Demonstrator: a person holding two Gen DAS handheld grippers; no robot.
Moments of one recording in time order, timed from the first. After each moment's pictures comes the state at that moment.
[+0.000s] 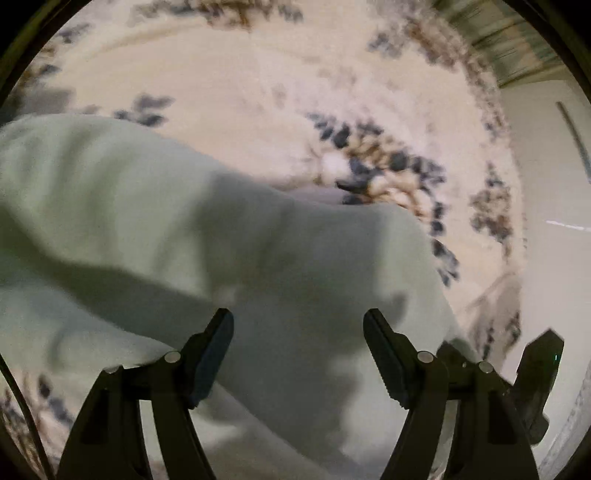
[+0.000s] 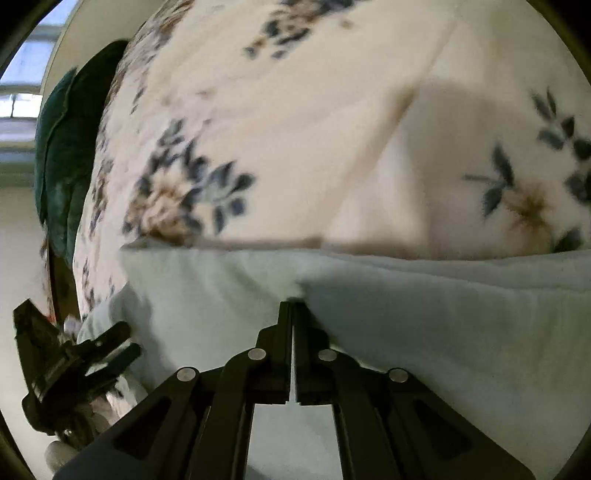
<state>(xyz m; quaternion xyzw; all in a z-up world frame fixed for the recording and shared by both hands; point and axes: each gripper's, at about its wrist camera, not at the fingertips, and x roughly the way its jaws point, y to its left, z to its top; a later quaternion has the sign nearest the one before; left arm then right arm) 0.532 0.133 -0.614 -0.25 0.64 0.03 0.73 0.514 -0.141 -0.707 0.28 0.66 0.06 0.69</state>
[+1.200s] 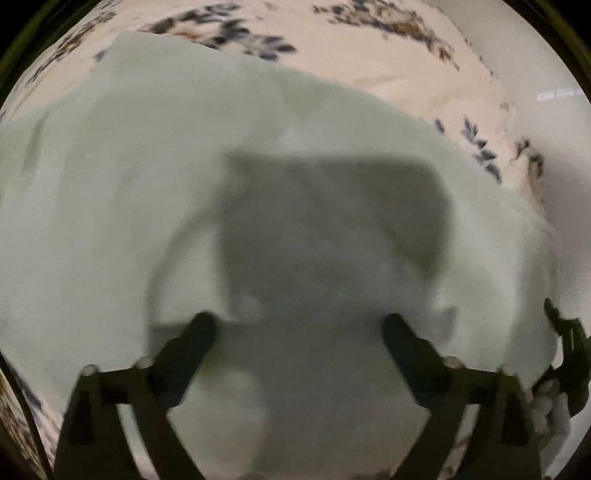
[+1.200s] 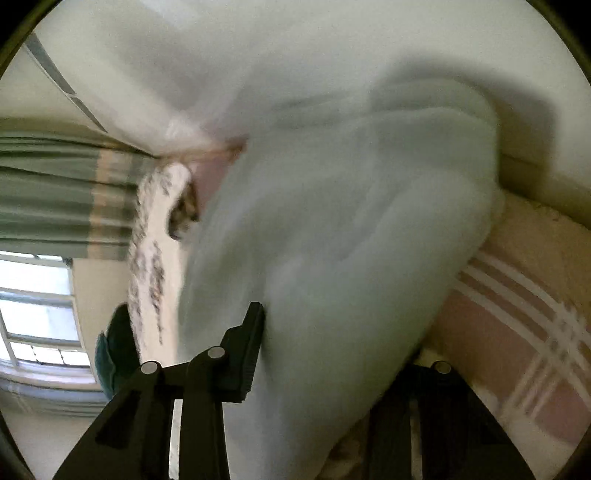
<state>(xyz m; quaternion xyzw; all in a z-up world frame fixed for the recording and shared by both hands) 0.469 -0.117 -0.677 -0.06 0.68 -0.05 0.73 0.245 -0.496 -0.735 0.58 0.36 -0.18 0.71</state>
